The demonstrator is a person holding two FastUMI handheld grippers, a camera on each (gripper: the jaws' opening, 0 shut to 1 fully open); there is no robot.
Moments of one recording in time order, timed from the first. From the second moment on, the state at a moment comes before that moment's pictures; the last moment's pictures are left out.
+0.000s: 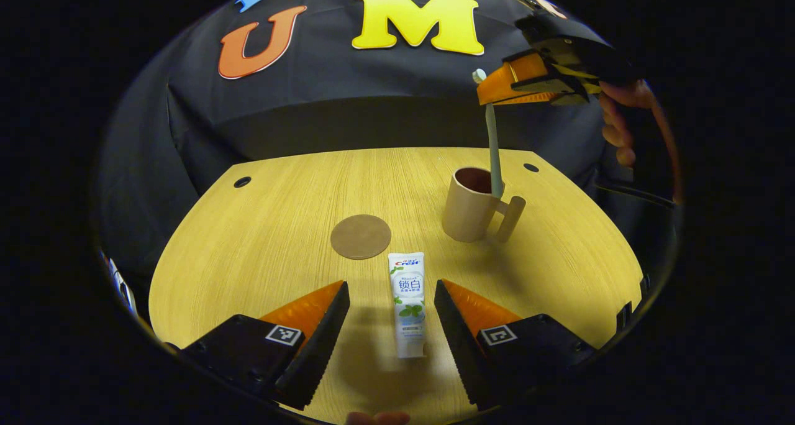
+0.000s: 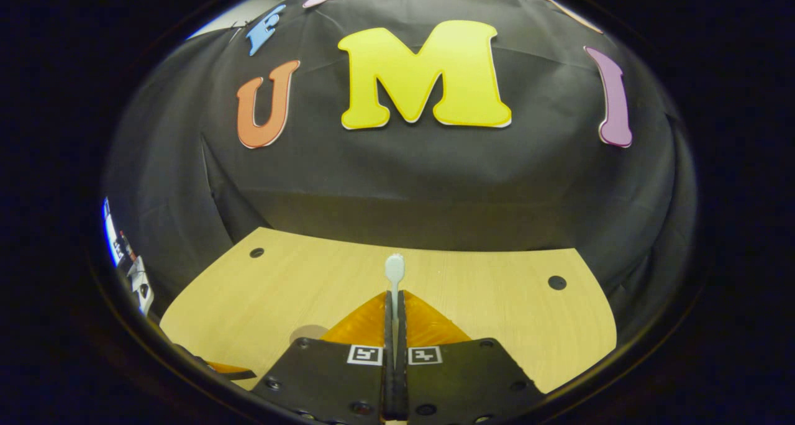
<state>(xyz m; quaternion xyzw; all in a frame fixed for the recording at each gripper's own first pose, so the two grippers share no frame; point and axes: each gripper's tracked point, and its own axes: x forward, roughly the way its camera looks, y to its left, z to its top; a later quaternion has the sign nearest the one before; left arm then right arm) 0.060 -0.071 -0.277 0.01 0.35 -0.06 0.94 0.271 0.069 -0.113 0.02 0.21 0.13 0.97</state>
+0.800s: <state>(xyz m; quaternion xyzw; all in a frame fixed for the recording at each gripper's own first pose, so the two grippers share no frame) 0.079 -0.093 -0.329 -0.01 0.40 -0.04 0.92 0.295 0.075 -0.127 0.02 0.21 0.15 0.97</state>
